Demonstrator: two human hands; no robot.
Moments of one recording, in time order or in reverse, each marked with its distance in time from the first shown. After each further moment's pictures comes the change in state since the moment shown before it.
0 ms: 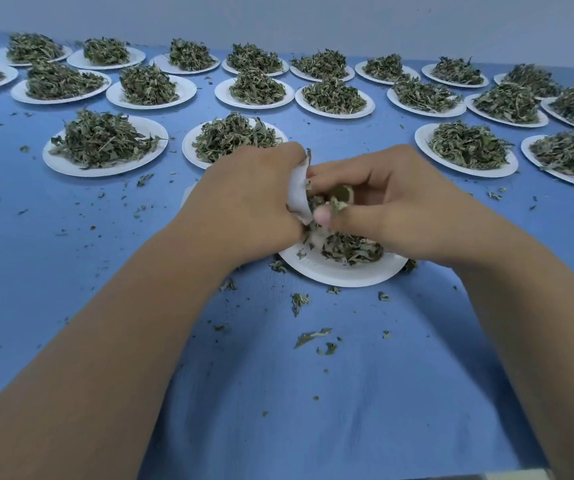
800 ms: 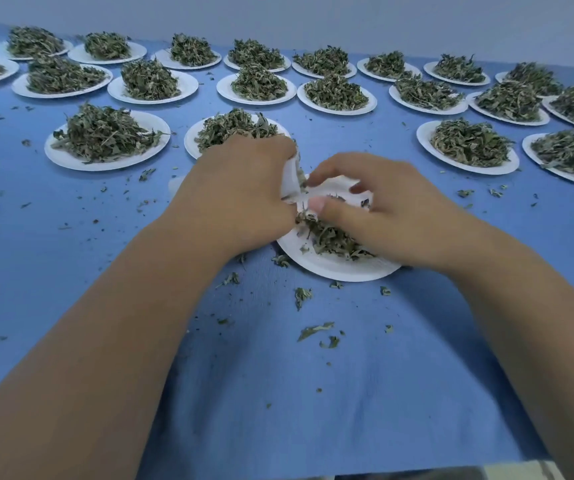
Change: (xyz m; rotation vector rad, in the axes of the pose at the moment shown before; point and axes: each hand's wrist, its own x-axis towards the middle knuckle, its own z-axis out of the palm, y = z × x) left_hand -0.002 -0.007 -0.005 0.086 0.031 -0.049; right_hand 0.002 0.017 0.003 -0.446 0.082 -0.031
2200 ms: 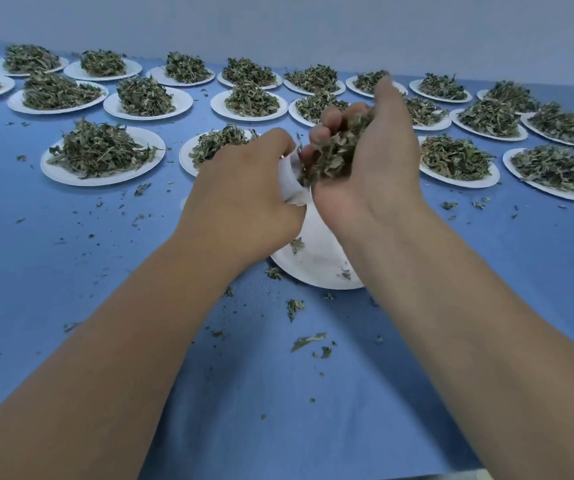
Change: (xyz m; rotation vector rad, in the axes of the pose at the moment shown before) left_hand -0.002 0.017 0.000 -0.190 0.197 -0.057; right_hand 0.049 -0.065 0.003 1.686 0.644 0.476
